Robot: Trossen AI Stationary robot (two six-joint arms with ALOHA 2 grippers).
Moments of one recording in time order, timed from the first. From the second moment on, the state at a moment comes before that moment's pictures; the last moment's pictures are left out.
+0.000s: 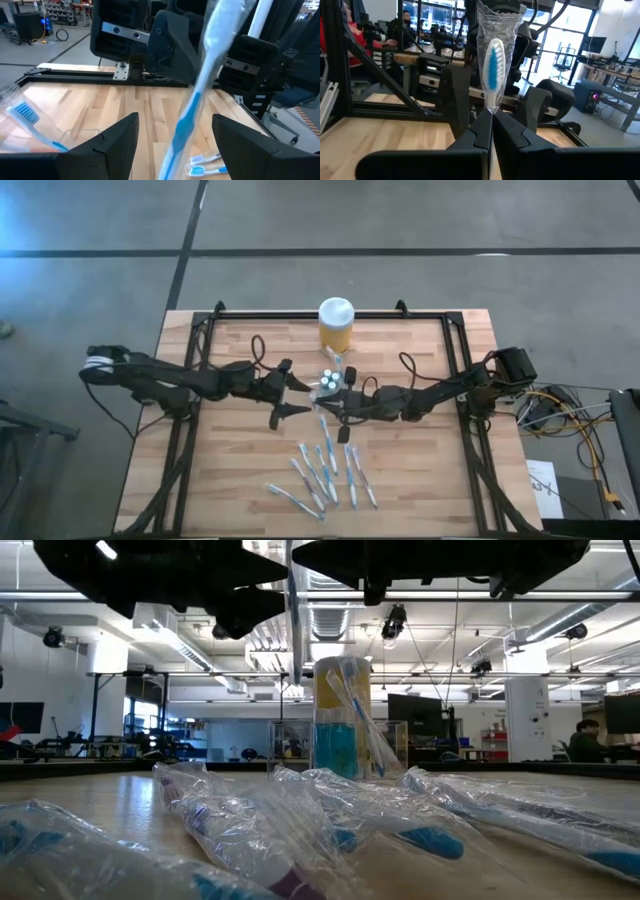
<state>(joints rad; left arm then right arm) 0.00 1.25 0.55 0.64 0.15 -0.10 0.19 1.68 0.83 0.91 0.31 -0.14</state>
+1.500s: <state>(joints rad) -0.03 1.07 0.56 0.48 0.17 -0.02 0.22 1.36 0.83 0.35 0.31 0.04</state>
